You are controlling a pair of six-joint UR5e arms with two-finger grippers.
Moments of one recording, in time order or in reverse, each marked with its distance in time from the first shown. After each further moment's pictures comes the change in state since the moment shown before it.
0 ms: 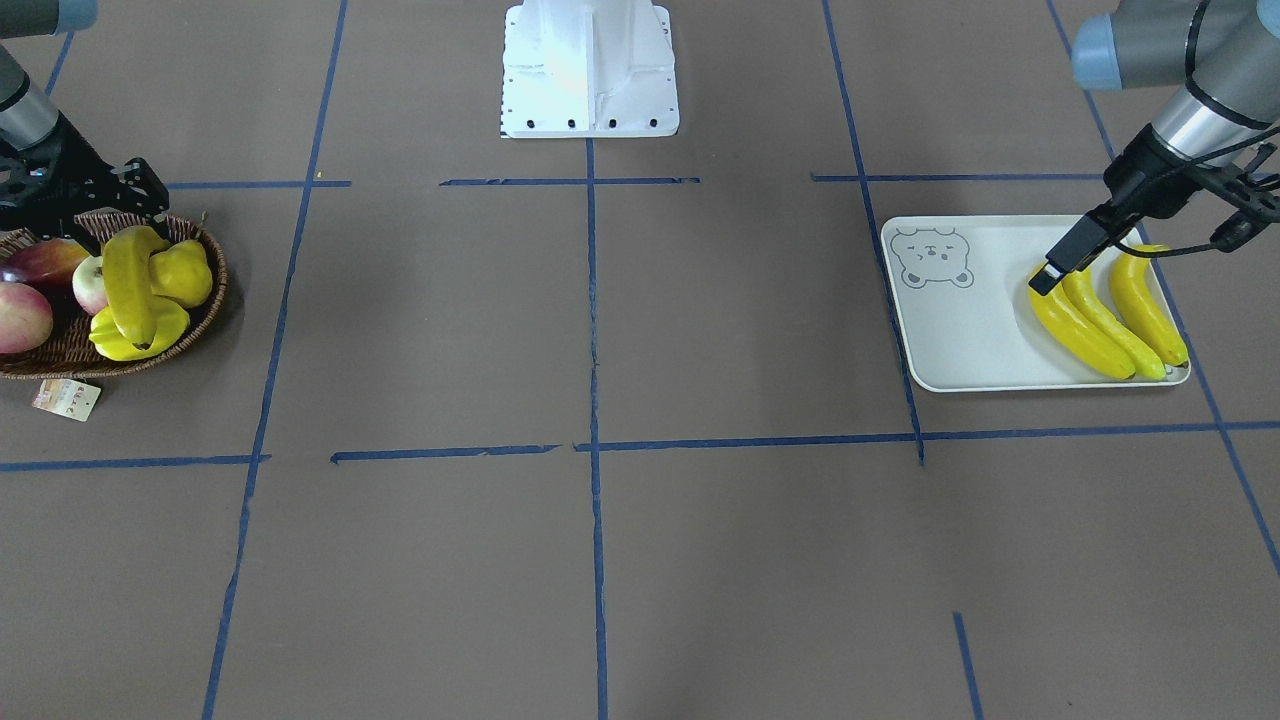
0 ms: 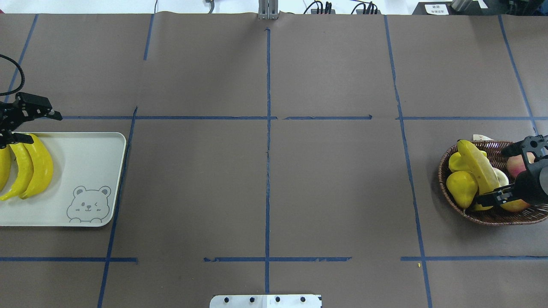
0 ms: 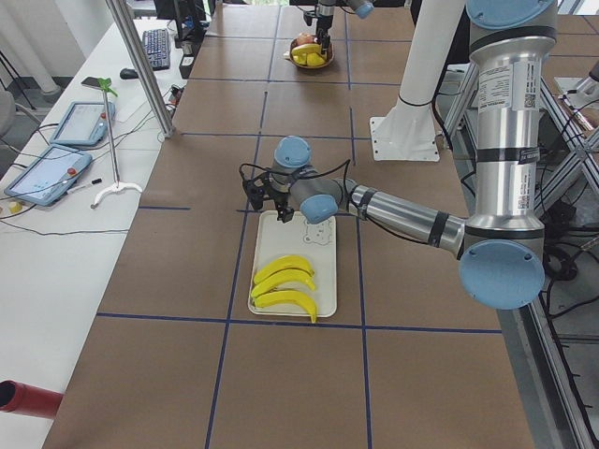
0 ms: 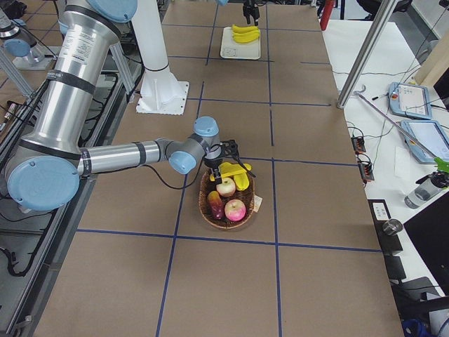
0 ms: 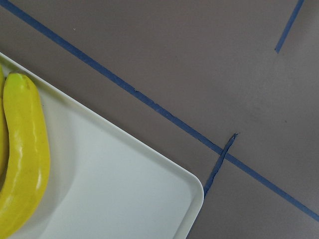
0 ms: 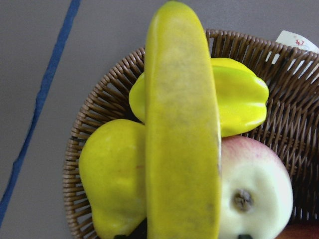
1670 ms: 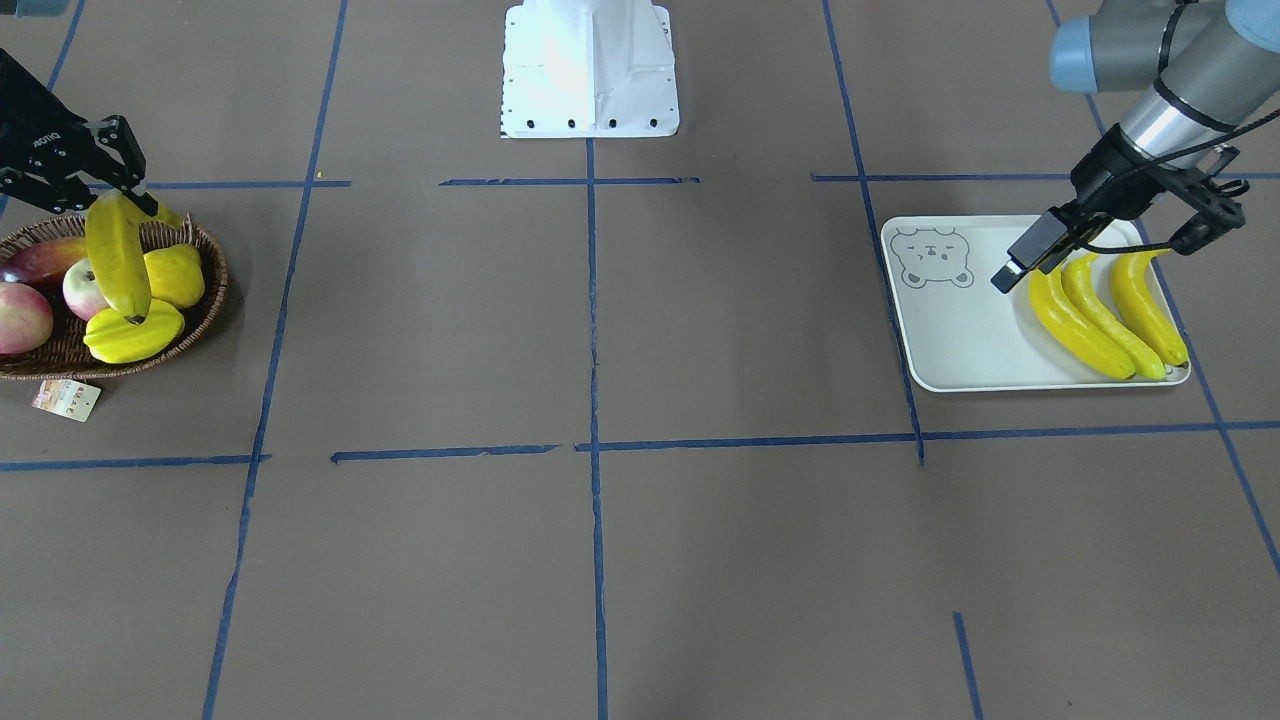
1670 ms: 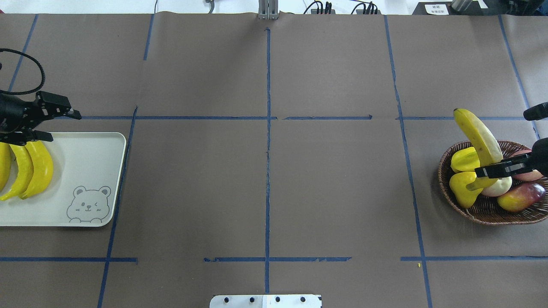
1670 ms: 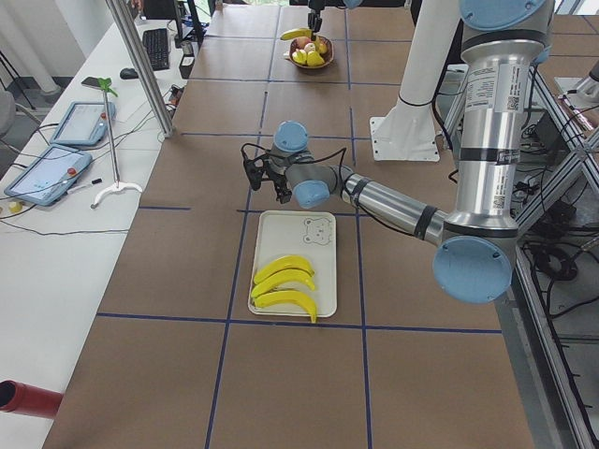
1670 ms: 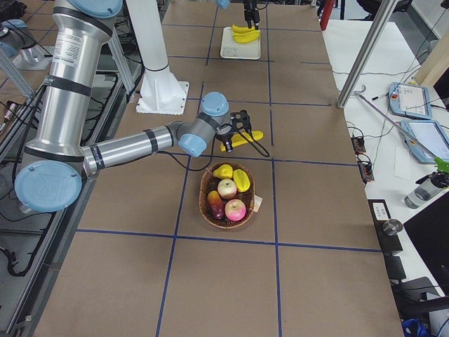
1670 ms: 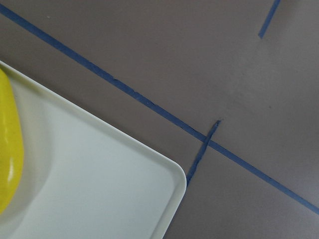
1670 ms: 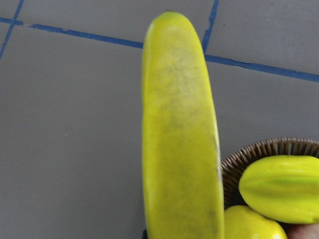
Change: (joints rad) left arm 0.064 -0.105 -0.018 -0.015 -0.002 -0.006; right arm 0.185 0.144 0.090 0.003 0.244 0.047
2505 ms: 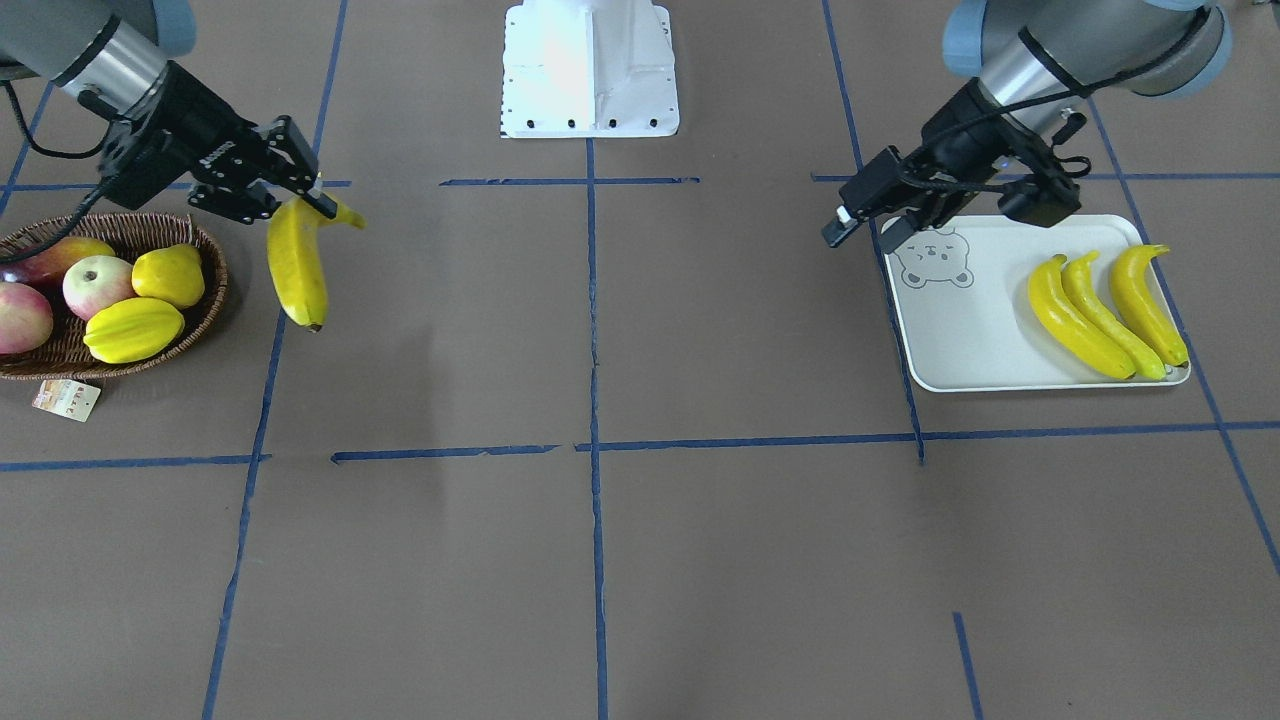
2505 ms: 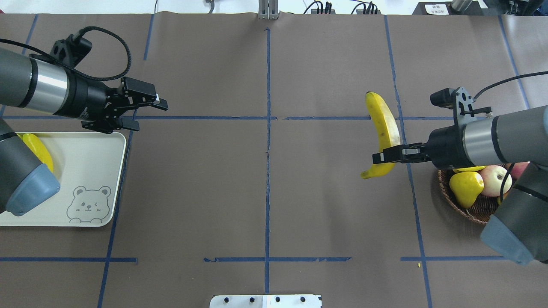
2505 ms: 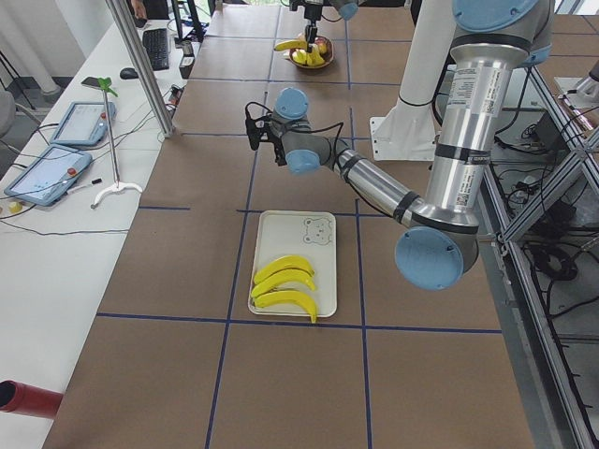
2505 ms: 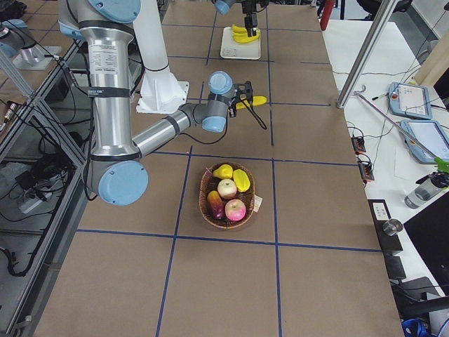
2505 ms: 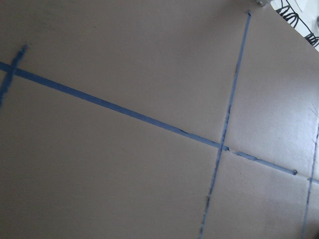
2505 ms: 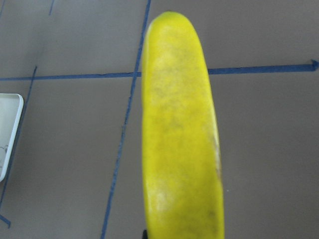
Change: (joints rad) left arm 0.127 -0.247 -0.040 0.000 0.001 -0.088; right arm -0.252 0.269 -0.053 0.216 -0.170 0.502
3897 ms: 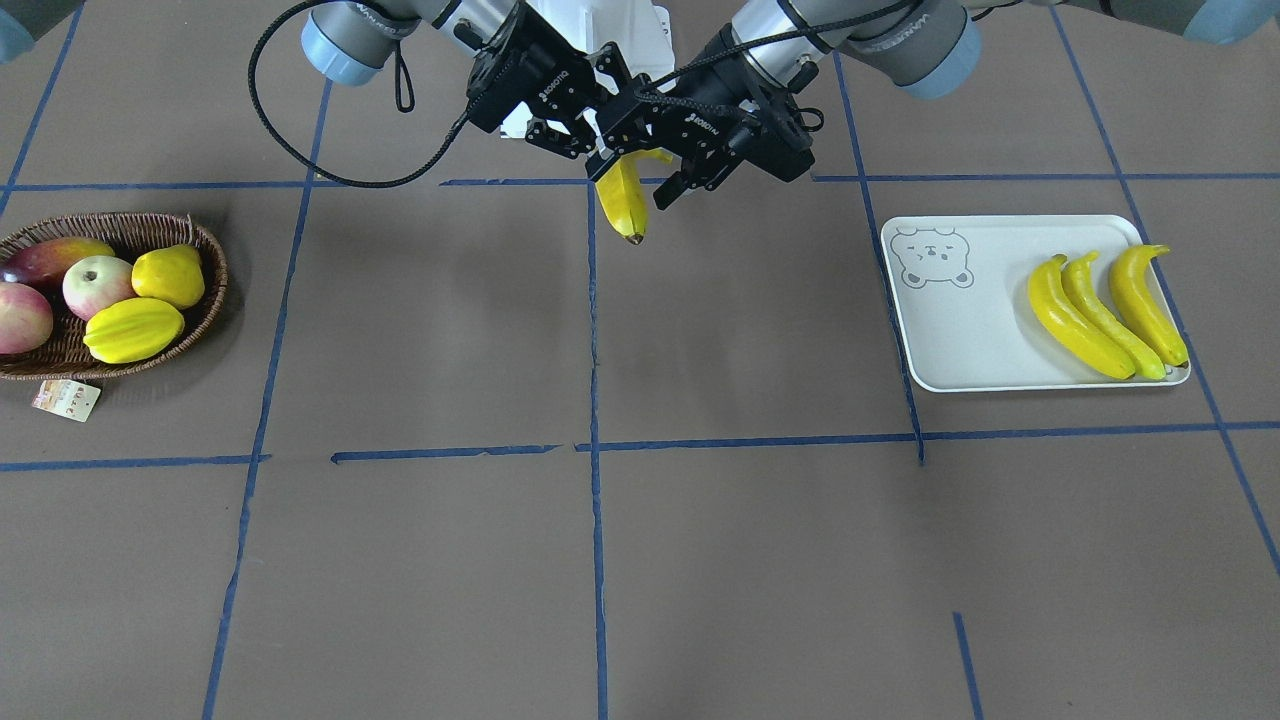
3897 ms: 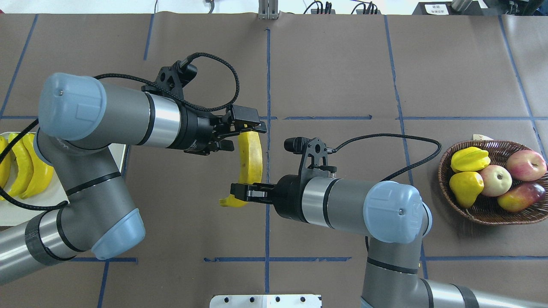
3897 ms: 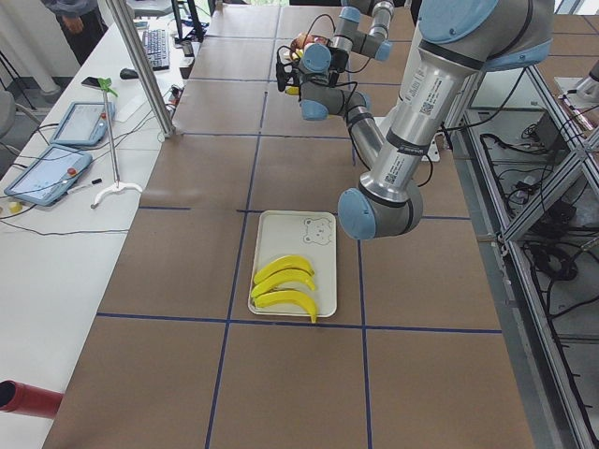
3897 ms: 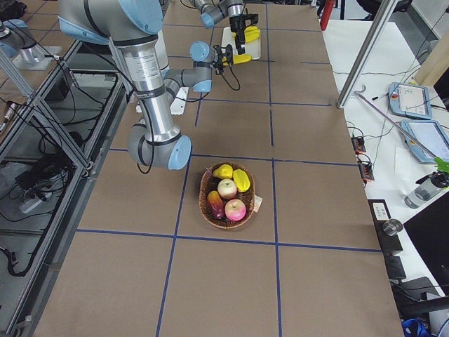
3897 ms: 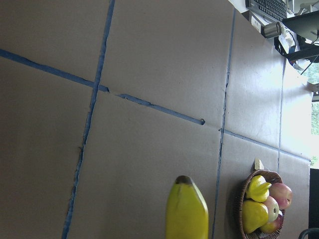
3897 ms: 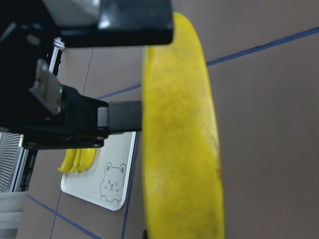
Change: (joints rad) left arm 0.262 -0.238 0.044 0.013 0.263 -0.052; right arm -0.405 0.416 -0.114 -0.053 -0.495 0.190
